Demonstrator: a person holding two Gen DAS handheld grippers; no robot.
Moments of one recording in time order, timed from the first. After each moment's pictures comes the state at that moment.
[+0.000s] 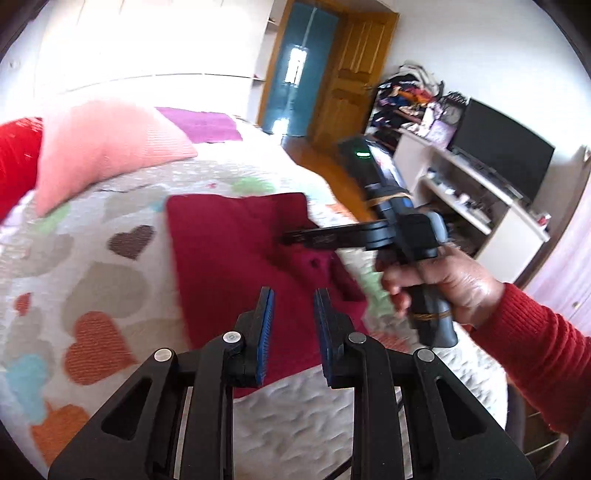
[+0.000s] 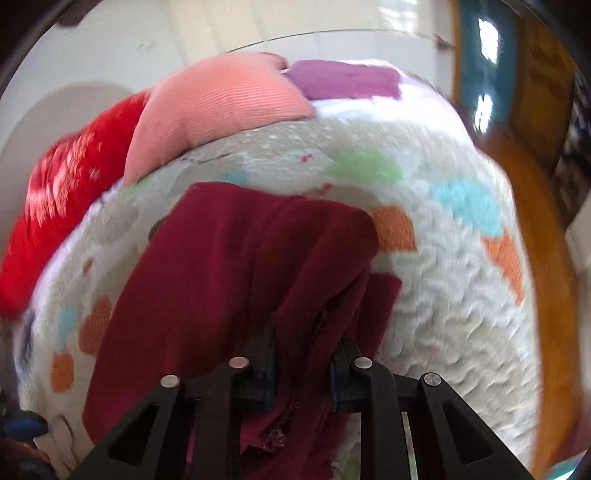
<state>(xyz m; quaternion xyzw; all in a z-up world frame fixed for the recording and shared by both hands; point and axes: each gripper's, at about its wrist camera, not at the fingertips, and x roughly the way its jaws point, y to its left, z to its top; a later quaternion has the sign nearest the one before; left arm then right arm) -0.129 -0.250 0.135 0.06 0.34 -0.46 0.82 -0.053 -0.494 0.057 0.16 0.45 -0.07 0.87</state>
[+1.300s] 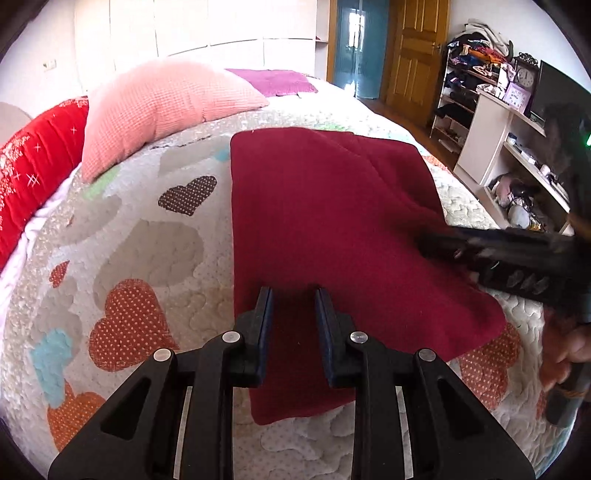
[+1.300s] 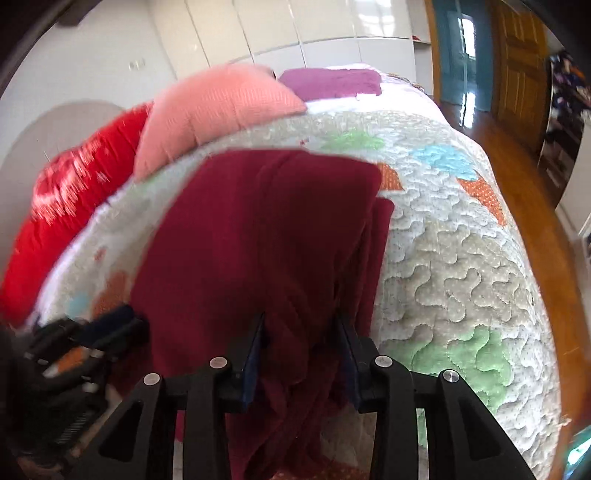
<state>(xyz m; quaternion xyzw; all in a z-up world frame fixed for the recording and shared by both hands) -0.080 -0.278 0.062 0.14 0.39 -0.32 0.85 -0.112 -0.448 0.056 0.17 0.43 -0.09 0.88</state>
